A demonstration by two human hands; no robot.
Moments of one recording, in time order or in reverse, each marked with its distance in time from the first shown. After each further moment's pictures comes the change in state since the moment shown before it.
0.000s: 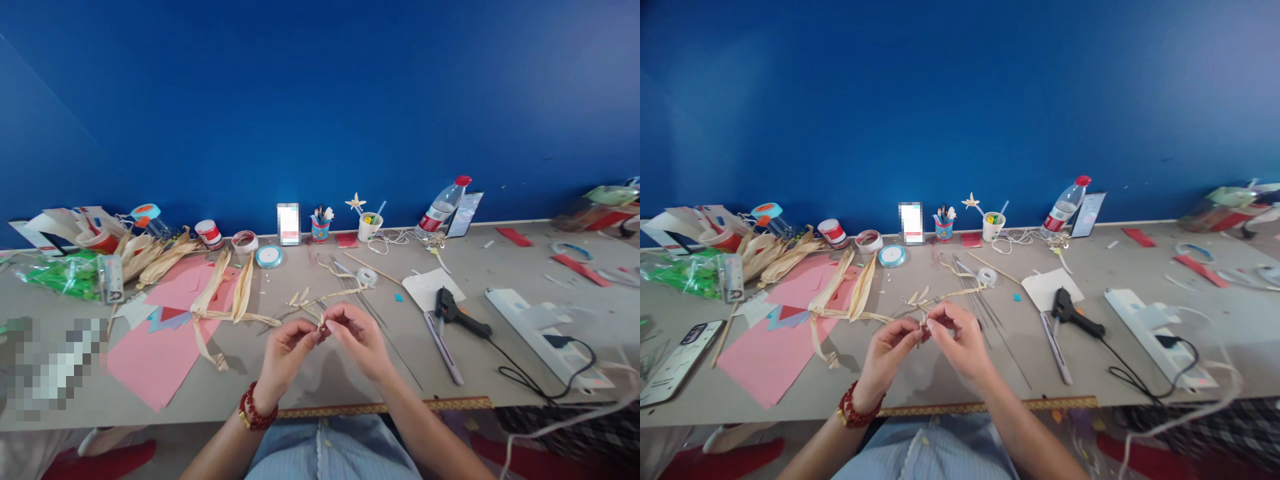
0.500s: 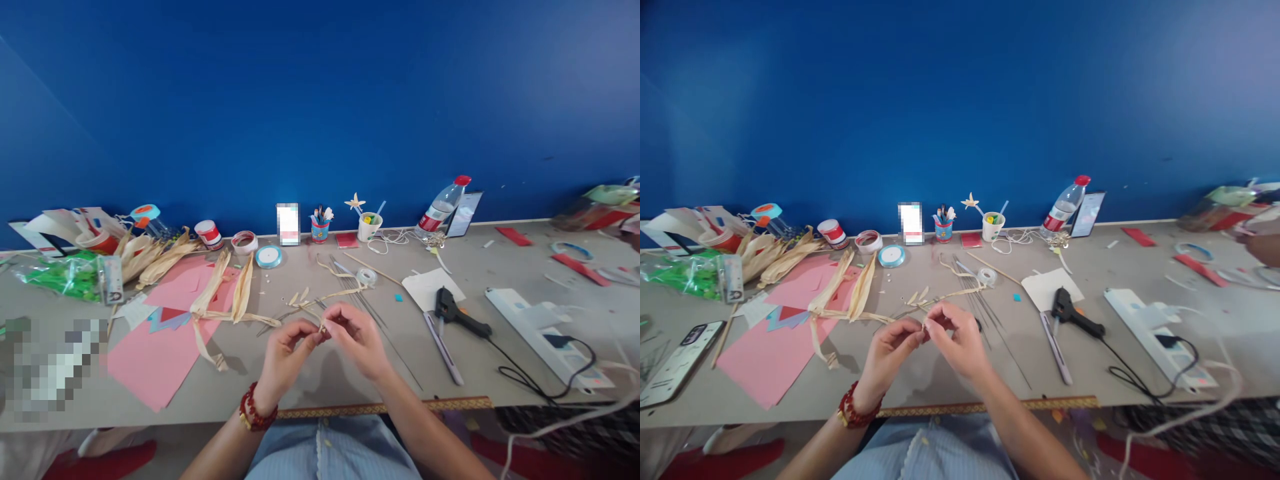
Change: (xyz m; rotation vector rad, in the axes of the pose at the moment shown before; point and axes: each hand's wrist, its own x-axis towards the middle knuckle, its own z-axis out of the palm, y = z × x) left_hand 0.000 0.002 -0.001 0.158 -0.013 0.035; right_hand 0.002 0.001 0.002 -0.041 -0.012 0.030
